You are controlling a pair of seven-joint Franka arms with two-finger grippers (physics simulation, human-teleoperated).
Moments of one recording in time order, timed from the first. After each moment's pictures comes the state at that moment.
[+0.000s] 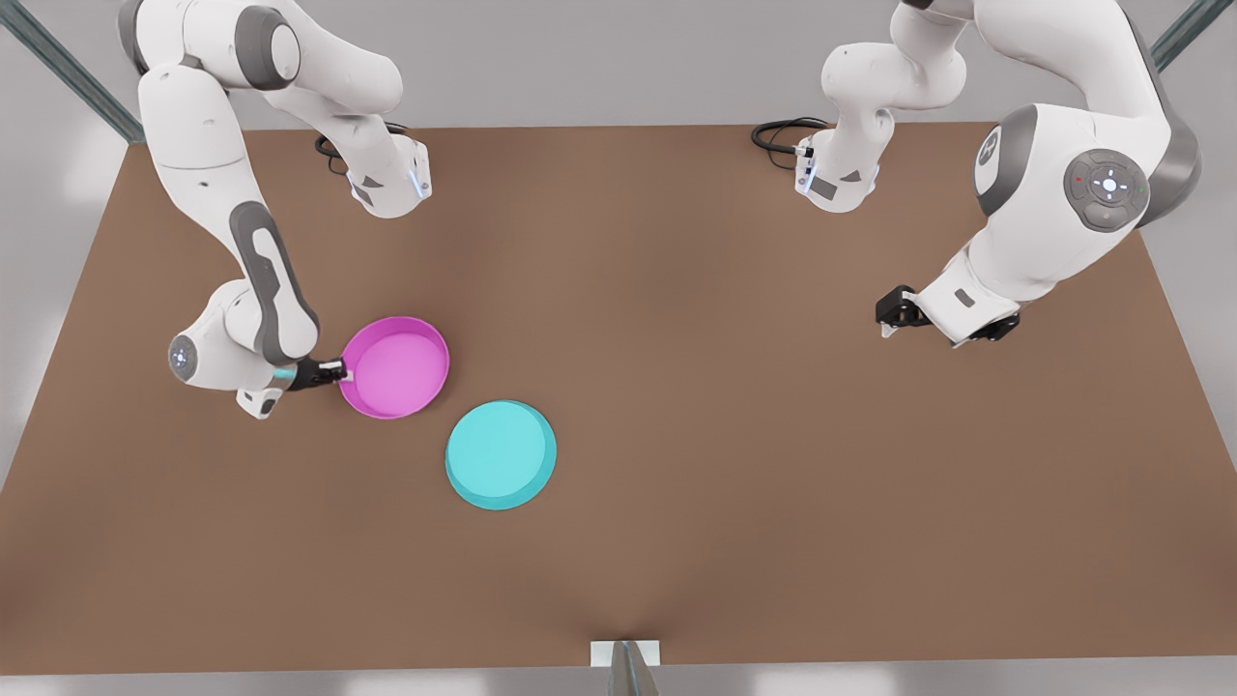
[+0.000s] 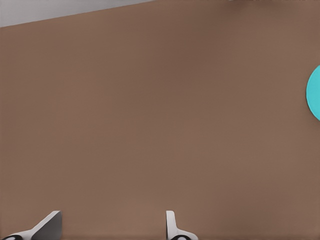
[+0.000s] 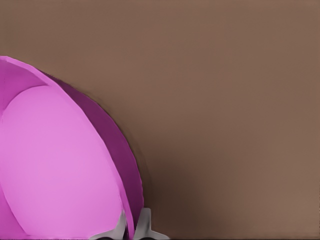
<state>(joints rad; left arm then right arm) -0.10 0.16 -0.12 -1.41 0.00 1.54 -0.04 -0.04 0.39 -0.12 -2.20 0.43 2.23 -0.68</state>
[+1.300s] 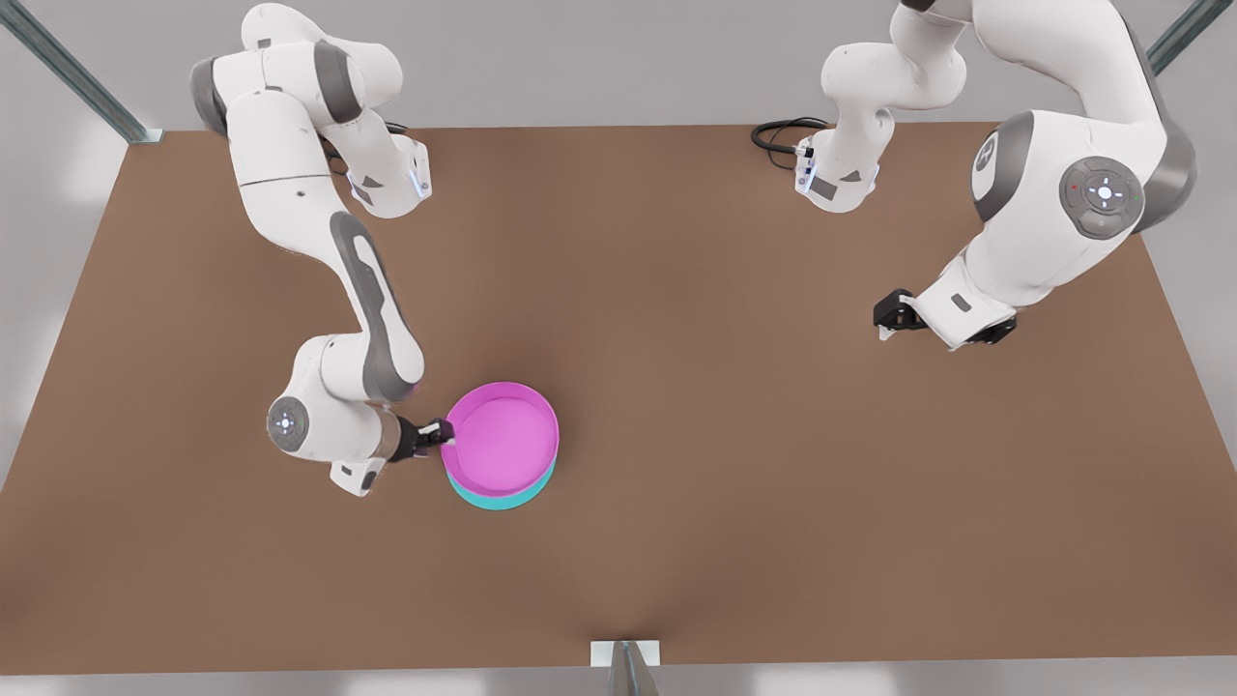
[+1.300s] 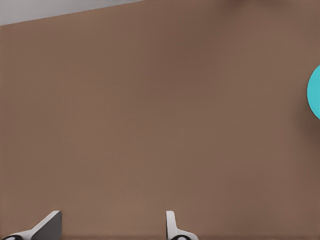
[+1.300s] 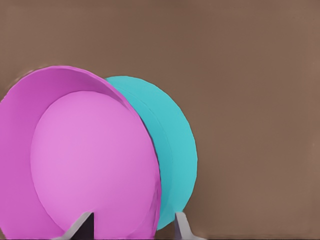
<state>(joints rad) -0.10 0.17 -0.12 -1.41 0.00 1.55 -0.04 0.27 0.51 -0.09 -1.62 0.44 1.99 -0.33</state>
